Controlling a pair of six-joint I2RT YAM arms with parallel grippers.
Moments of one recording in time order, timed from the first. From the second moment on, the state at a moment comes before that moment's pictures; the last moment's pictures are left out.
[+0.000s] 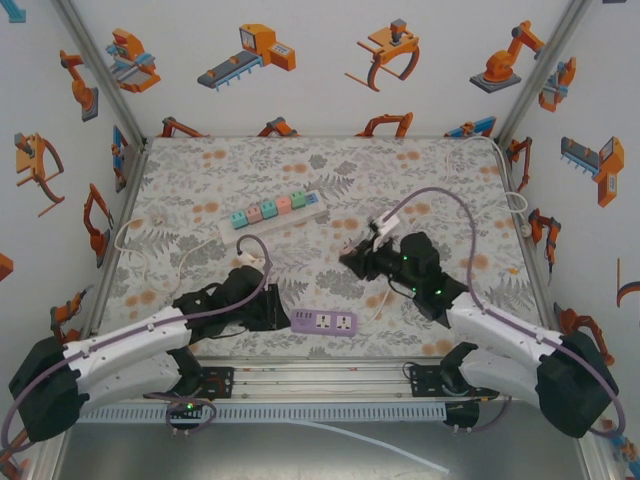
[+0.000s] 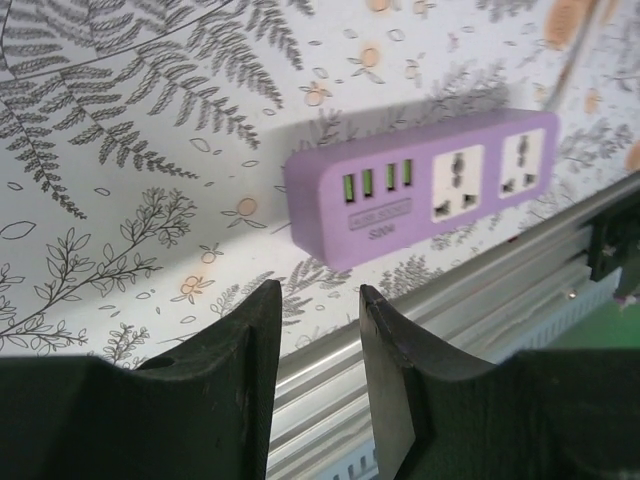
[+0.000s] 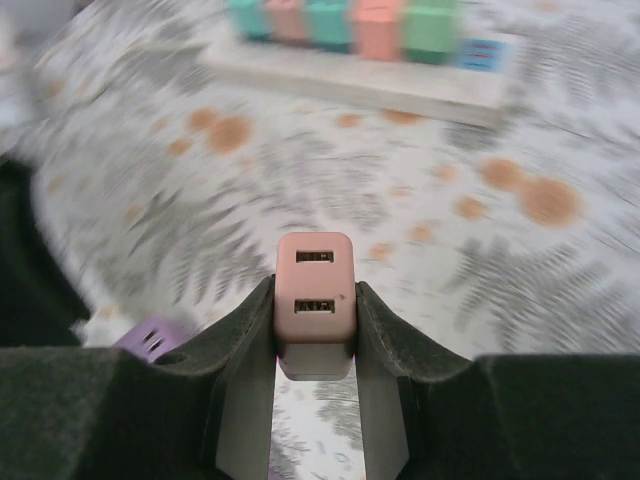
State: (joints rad) left arm -0.95 0.92 0.45 -0.35 0.02 -0.82; right arm 0.63 1.02 0.47 0.30 -0.19 0.21
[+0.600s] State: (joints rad) left arm -0.97 0.70 0.45 -0.23 0.18 -0.64; right arm -0.18 1.01 0.33 0.10 -0.23 0.75
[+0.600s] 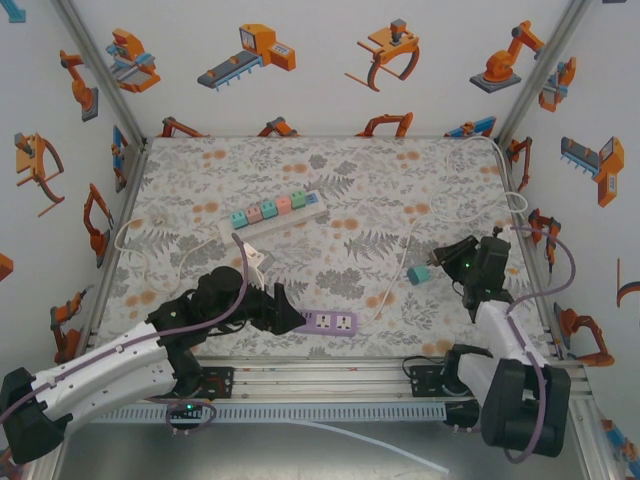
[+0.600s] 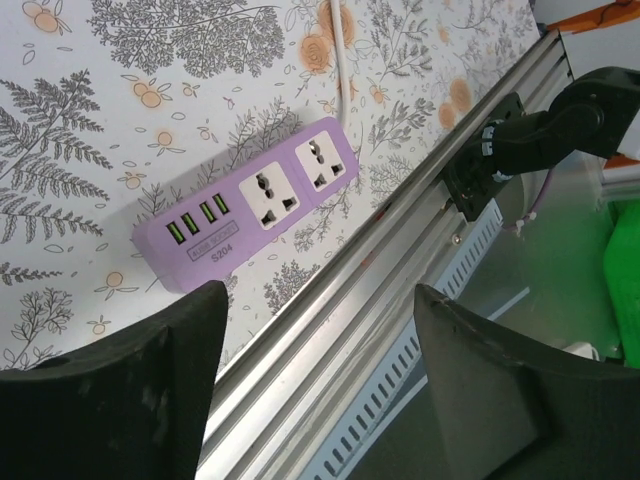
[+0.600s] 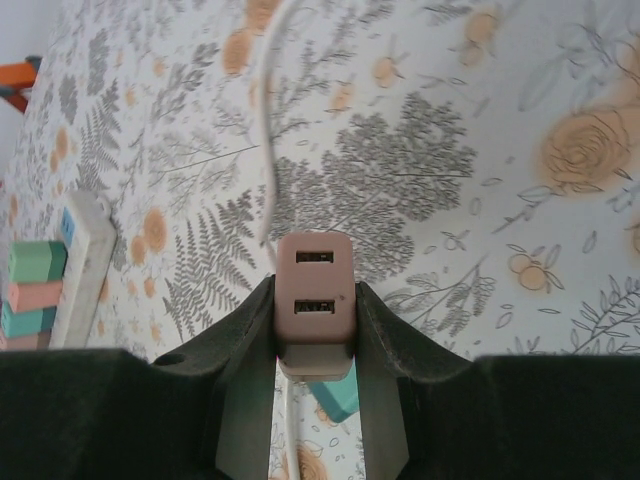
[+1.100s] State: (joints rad) left arm -0.98 0.66 0.45 -0.24 0.14 -0.64; right arm -0.22 1.26 0.32 0.31 -0.33 0.87
